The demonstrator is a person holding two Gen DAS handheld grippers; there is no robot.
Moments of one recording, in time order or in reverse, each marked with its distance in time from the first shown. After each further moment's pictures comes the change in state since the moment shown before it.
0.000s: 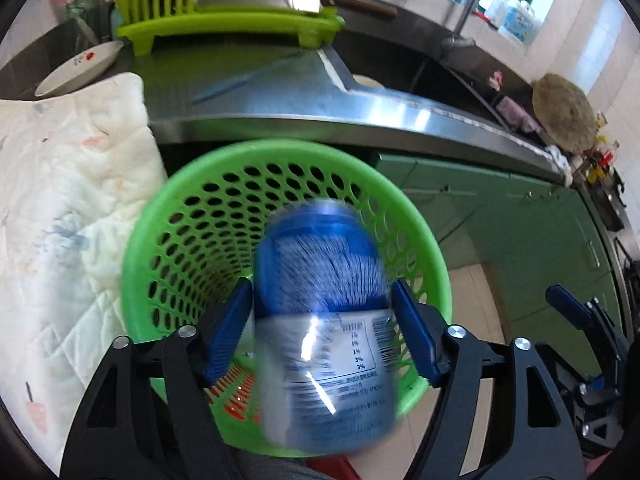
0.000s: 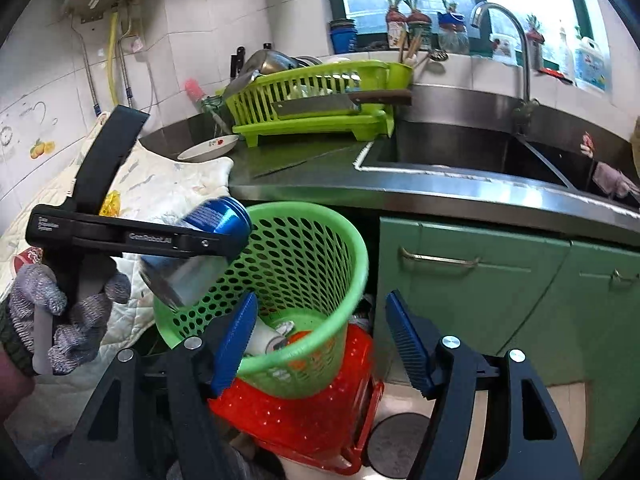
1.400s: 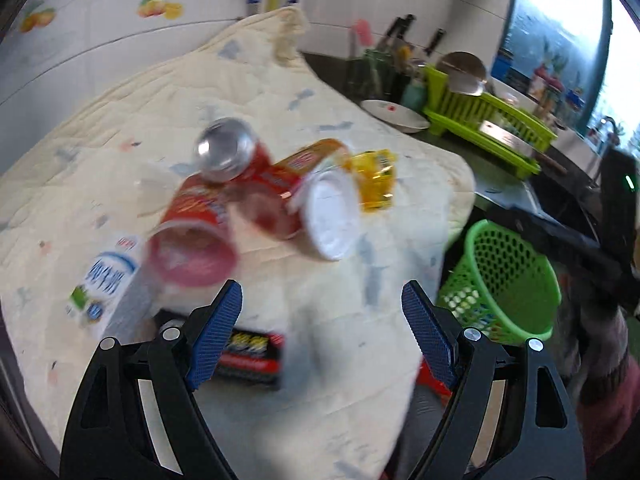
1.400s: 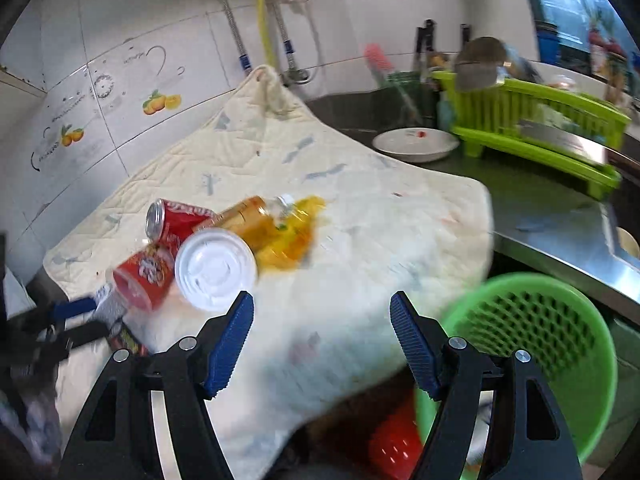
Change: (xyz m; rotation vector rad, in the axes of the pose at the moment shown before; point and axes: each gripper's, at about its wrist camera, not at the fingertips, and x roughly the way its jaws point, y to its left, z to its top) left arm -0.285 0.187 -0.191 -0.459 -0.324 0.471; right arm 0.093 0.275 0.099 -0.228 0.139 0.485
